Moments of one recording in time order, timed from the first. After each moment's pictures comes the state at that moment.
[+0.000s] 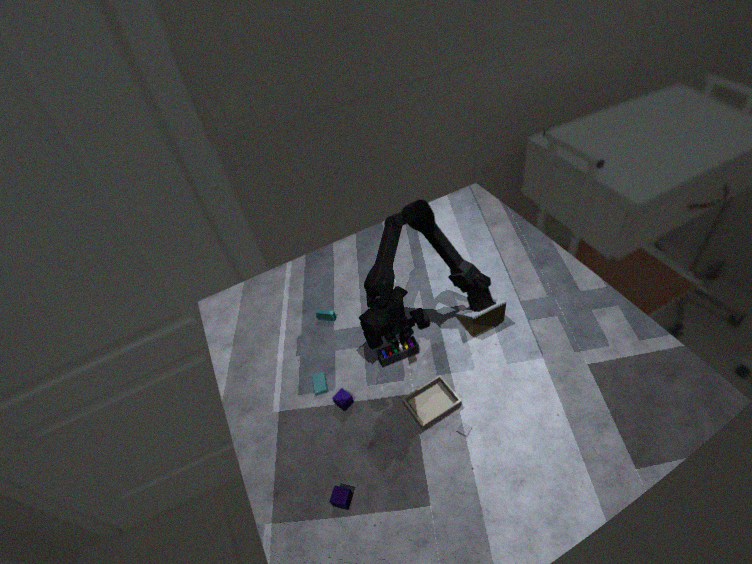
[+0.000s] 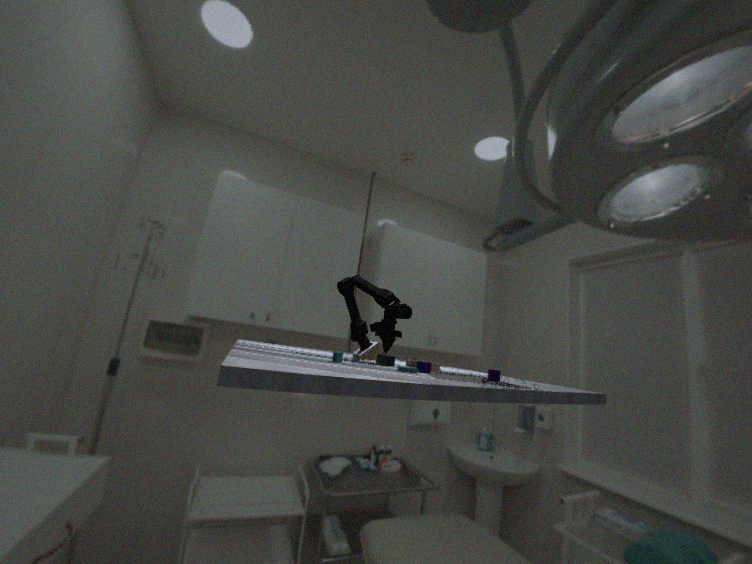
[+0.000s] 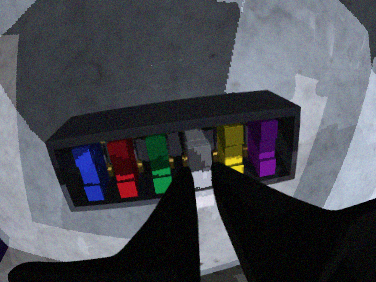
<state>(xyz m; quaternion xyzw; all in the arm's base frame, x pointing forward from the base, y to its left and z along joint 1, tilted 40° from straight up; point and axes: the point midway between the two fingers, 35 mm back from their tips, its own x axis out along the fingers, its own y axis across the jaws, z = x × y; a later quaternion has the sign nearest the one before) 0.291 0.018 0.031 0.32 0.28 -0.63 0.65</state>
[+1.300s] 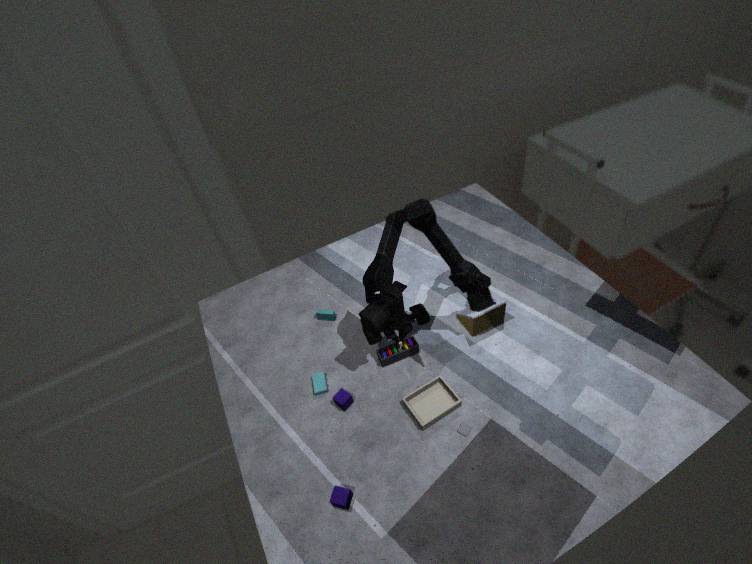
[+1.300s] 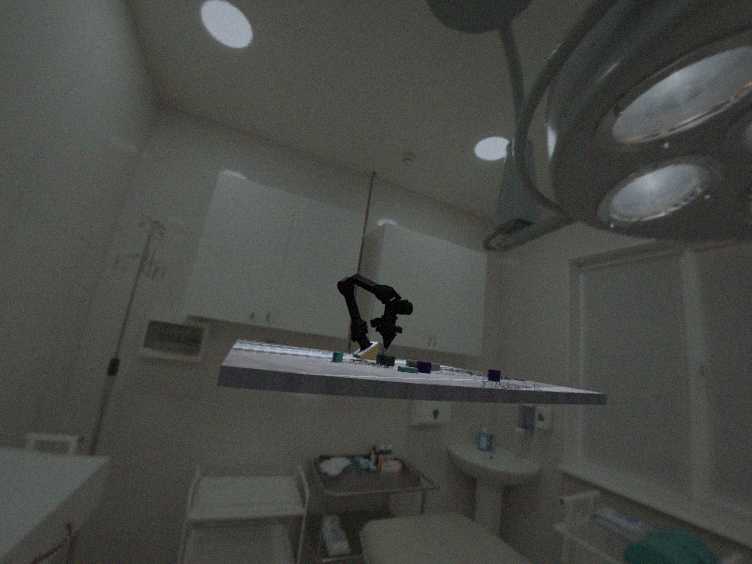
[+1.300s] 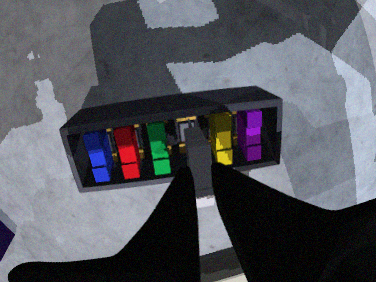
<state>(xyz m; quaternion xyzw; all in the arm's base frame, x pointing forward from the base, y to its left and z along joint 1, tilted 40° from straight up) 0.290 0.030 0.045 0.32 0.28 -0.63 0.65</state>
